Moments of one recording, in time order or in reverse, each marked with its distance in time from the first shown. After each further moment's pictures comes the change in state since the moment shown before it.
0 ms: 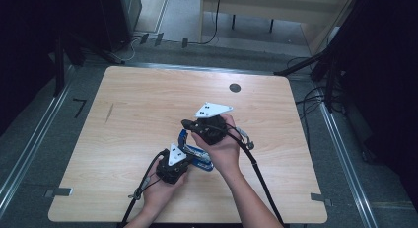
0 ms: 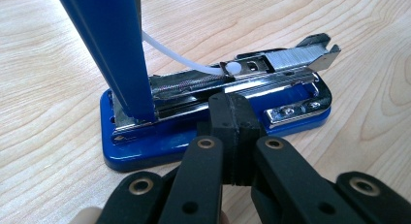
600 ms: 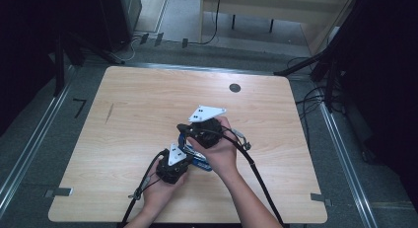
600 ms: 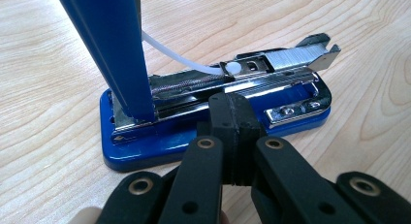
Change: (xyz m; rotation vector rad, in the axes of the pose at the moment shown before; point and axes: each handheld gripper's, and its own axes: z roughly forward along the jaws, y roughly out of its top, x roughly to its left) left arm 0.000 0.000 0.000 0.000 -0.001 -0.001; right arm 0.010 -0.001 0.005 0.034 0.031 -0.054
